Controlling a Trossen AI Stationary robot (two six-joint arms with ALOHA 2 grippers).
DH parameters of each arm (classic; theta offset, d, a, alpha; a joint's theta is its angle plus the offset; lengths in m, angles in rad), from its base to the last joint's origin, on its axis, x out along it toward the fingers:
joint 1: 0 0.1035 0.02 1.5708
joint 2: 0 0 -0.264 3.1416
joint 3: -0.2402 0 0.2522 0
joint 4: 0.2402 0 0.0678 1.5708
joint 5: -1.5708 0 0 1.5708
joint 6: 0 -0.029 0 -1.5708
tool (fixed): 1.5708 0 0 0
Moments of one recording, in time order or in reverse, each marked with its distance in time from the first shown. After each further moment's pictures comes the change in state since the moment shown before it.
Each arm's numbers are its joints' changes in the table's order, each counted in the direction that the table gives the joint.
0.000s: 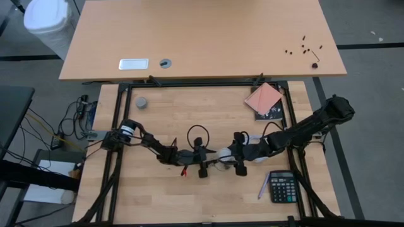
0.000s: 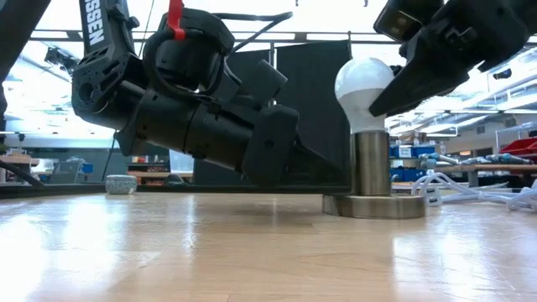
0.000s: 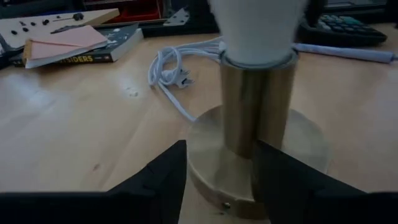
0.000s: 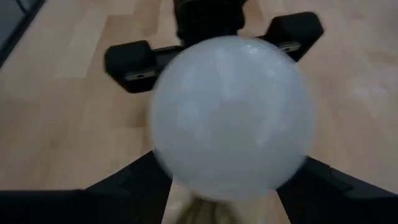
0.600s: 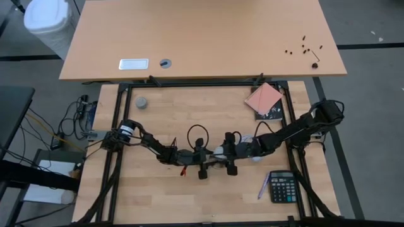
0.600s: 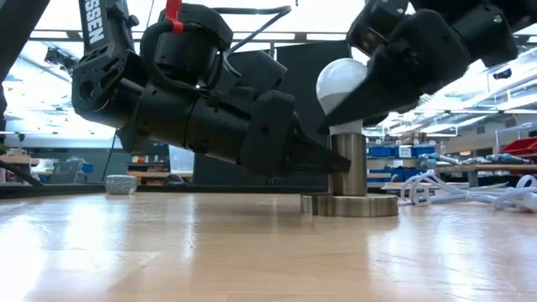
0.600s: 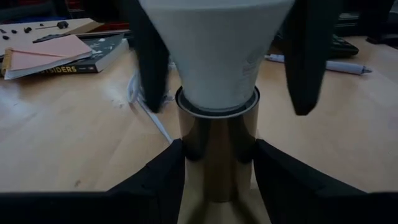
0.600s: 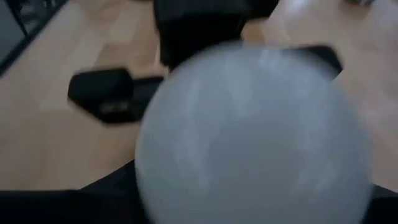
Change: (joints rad) left arm 0.000 0.002 -0.001 -0.022 -0.053 -0.004; right arm -0.052 -0.170 0.000 -0.278 0.048 0.079
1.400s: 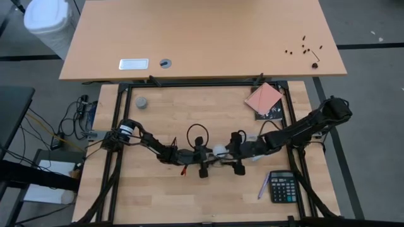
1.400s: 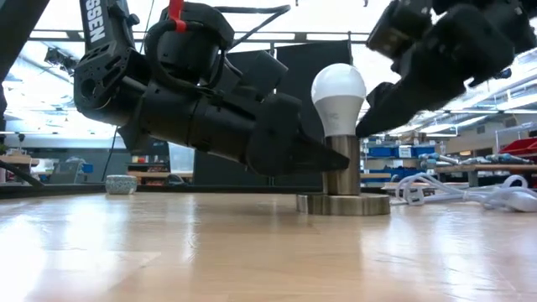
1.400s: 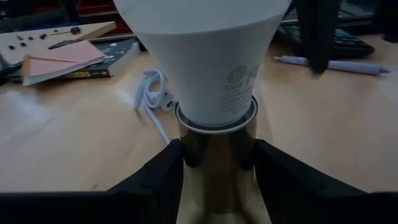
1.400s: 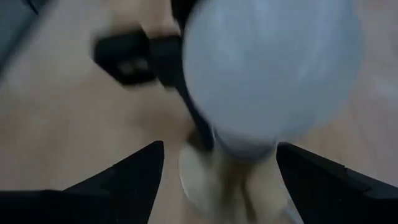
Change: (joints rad) left arm -0.002 0.004 -0.002 0.016 0.027 -0.023; right arm 0.004 0.127 0.053 0.123 0.052 -0.060
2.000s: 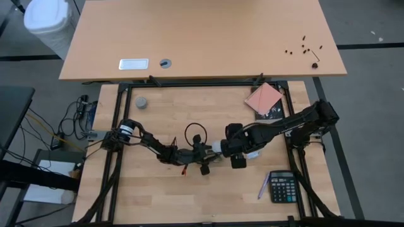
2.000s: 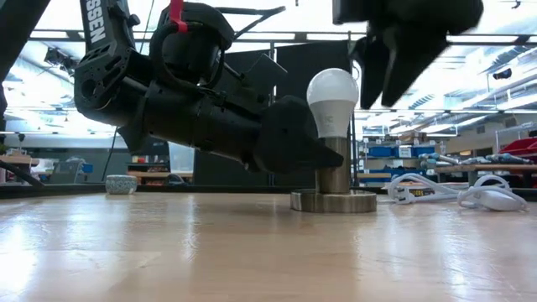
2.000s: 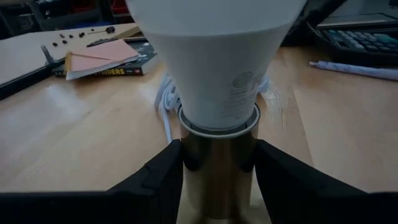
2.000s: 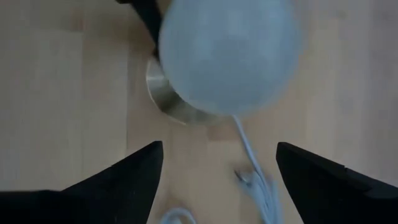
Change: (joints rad) left arm 0.002 0.001 0.000 -0.014 0.120 0.018; right arm -0.042 -0.200 -0.668 1.130 -0.029 0.071
